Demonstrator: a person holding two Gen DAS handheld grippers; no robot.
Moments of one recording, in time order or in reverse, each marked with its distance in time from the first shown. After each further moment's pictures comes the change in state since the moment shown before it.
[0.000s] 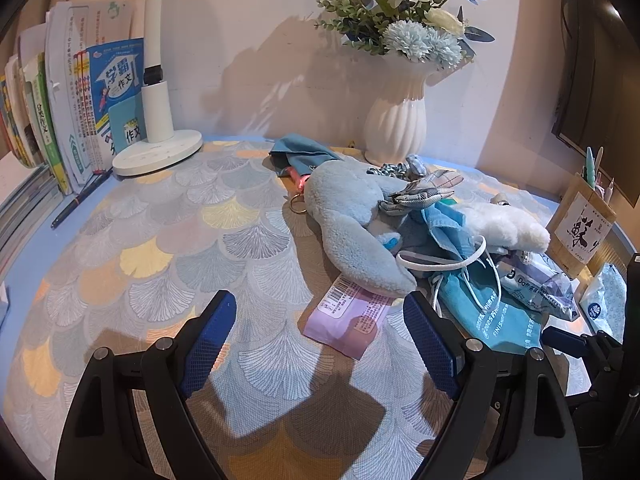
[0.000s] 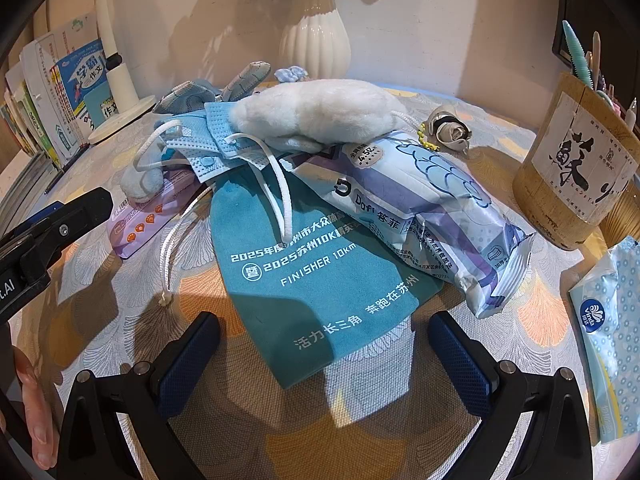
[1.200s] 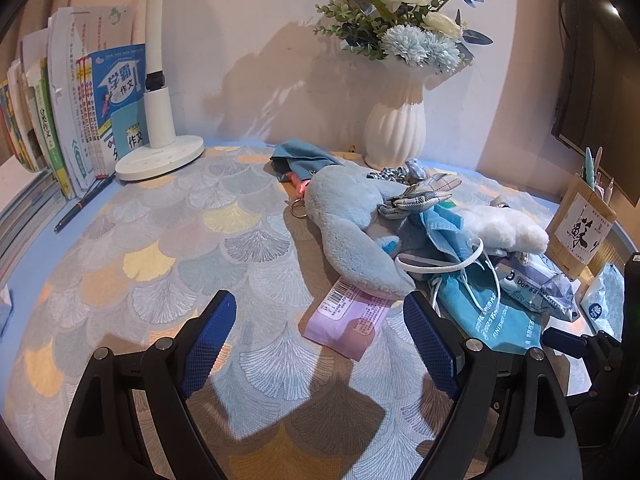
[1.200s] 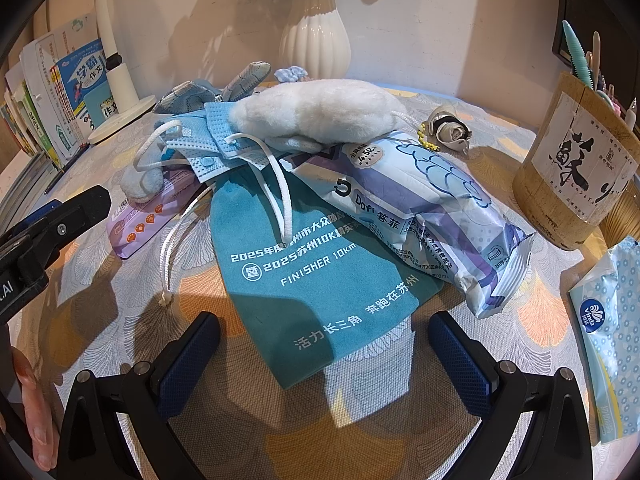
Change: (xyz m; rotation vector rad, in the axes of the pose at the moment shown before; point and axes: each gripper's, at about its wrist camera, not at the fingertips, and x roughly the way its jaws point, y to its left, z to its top) left arm -0.004 0.000 0.000 0.002 -0.016 0.005; right arm 0.000 0.000 0.000 0.000 0.000 0.000
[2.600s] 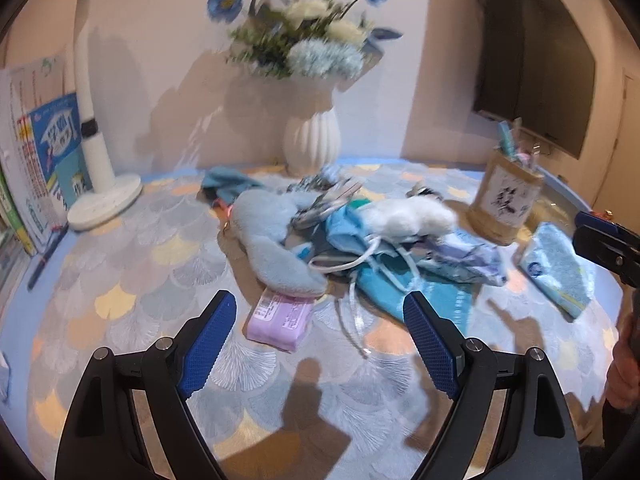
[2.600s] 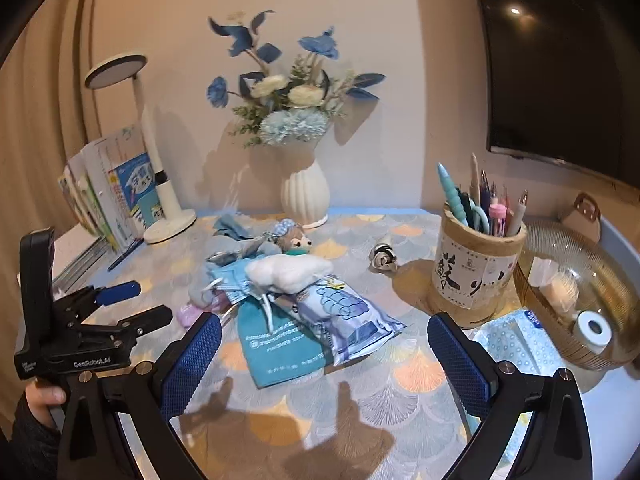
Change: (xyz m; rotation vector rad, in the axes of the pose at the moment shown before) left arm -0.025 -0.025 0.008 0.175 0.018 -0.188; right arm -0.142 -0.071 -0.005 0.033 -0.352 0.125
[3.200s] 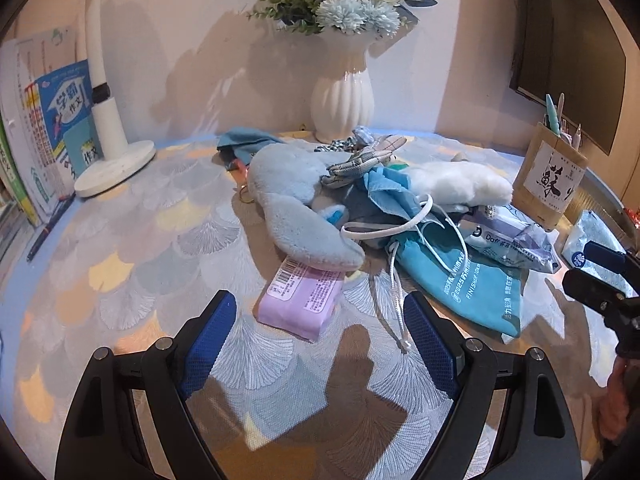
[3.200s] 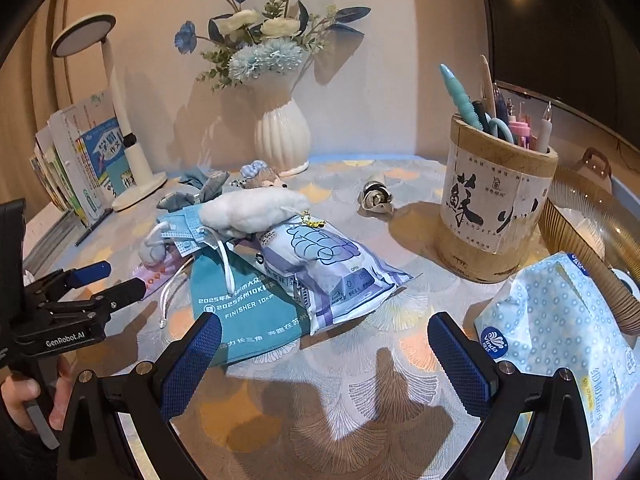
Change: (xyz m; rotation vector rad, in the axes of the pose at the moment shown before) left arm 0.029 0.006 -0.015 -0.037 0.070 0.072; right arm 0.060 -0.007 -0.037 0.006 0.109 -0.055
